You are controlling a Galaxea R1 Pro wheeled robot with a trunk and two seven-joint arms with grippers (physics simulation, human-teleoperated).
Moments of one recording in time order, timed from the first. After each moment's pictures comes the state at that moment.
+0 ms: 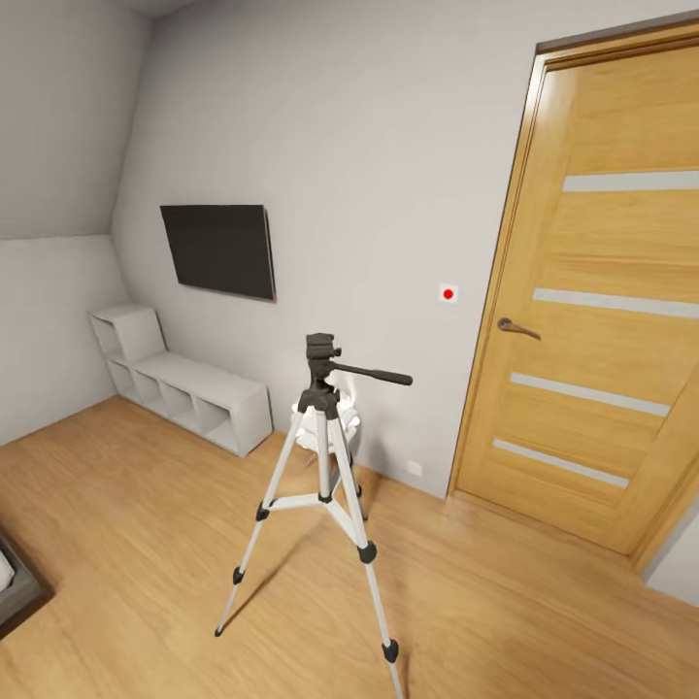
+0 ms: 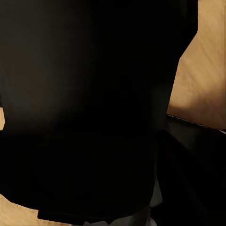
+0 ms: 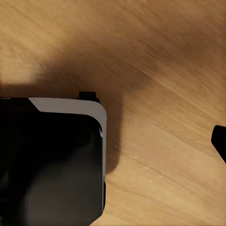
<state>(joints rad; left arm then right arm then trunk) -0.20 0.11 -0.61 0.00 0.95 -0.06 -0.17 -0.27 -0.01 0.12 0.03 -0.06 -0.05 -0.13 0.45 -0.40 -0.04</state>
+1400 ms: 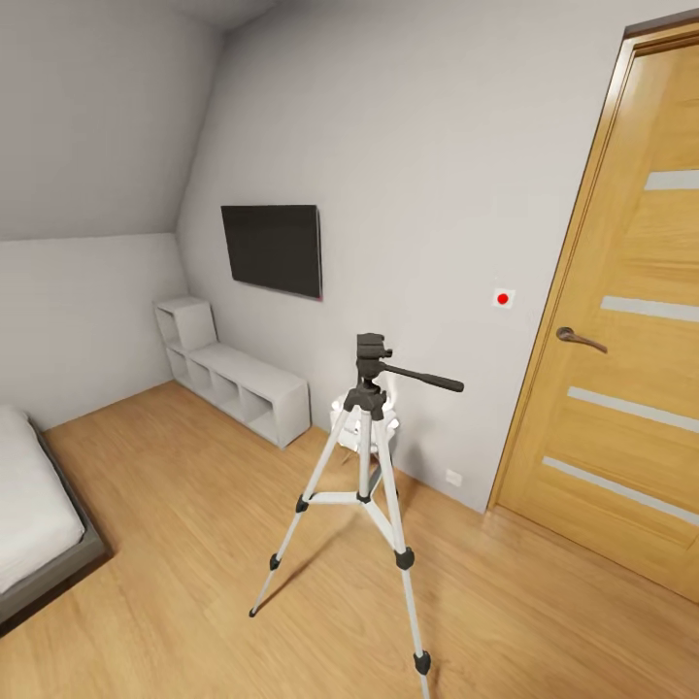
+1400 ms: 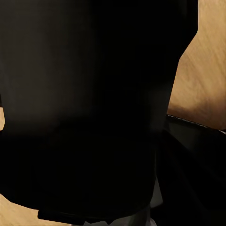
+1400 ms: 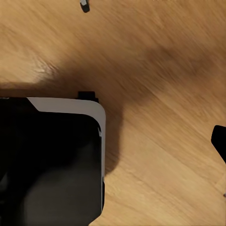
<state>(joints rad) -0.20 0.11 -0.61 0.00 0.95 -0.06 -0.17 -0.27 -0.01 0.11 0.03 -0.06 -0.04 -0.13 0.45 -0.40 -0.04</state>
